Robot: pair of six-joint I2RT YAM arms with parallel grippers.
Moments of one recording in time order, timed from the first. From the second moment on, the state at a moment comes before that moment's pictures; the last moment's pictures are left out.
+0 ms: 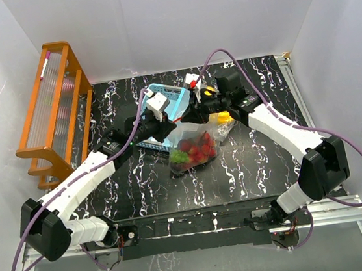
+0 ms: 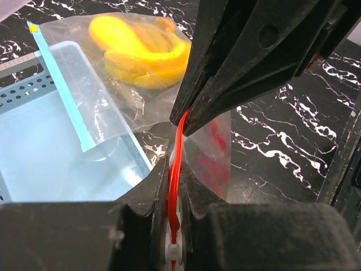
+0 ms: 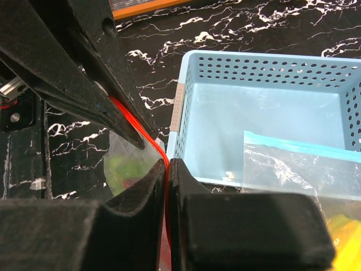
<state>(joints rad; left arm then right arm) -0.63 1.24 0.98 -0.09 0.32 0.02 0.47 1.49 1.26 -0.23 -0.83 -0.29</state>
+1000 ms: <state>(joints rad) -0.60 1.18 0.64 0.62 0.27 -0.28 0.36 1.40 1.17 0.04 -0.86 0.01</state>
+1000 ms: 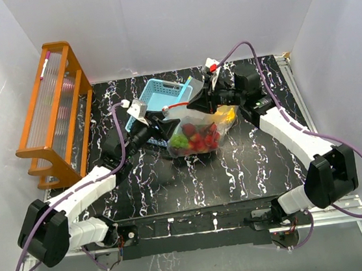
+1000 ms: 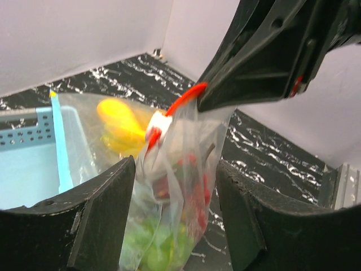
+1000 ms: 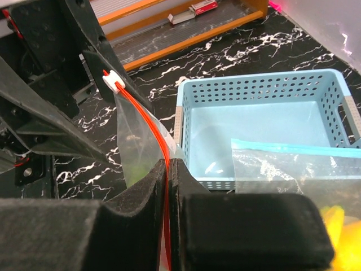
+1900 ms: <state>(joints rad) -0.59 1.31 0.61 0.99 0.39 -0.40 0.36 1.37 1.15 0.09 -0.92 0.10</state>
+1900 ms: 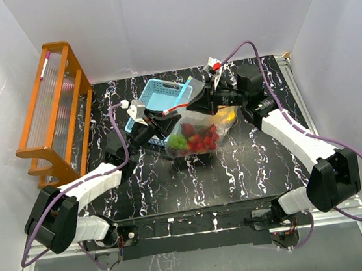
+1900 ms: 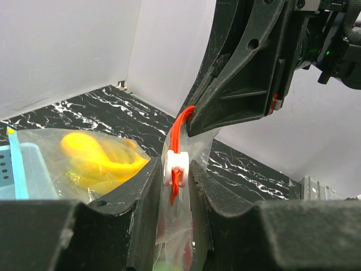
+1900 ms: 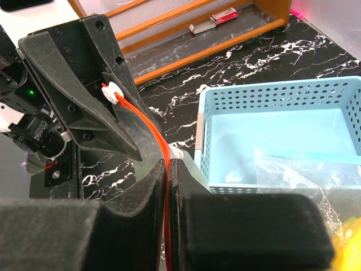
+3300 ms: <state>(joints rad) -0.58 1.31 0.60 0.99 0.40 -0.41 0.36 1.37 1.15 0.15 -0.91 0.16</state>
